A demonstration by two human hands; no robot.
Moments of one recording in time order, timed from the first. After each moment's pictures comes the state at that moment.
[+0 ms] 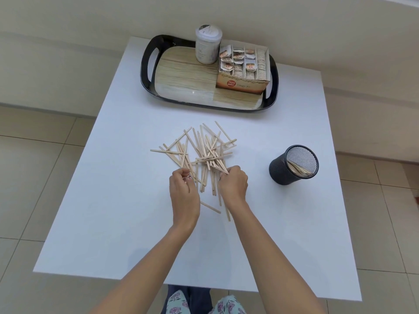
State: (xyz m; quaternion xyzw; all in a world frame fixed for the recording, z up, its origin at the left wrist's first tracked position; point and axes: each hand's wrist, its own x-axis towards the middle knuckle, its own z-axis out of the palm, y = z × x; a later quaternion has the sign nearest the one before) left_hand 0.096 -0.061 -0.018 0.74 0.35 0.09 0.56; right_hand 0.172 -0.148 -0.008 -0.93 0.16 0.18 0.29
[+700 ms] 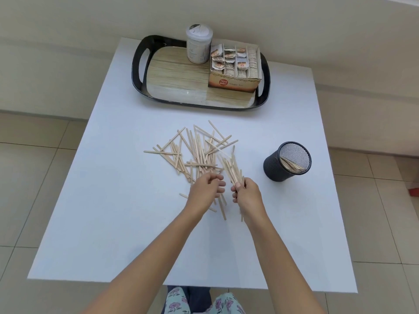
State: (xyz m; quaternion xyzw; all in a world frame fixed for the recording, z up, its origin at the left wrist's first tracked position) left_hand 0.121 -0.087 0.014 0.67 0.28 -0.16 0.67; right_hand 0.143 -0.204 -0.002 -0.81 0.23 0.21 0.50
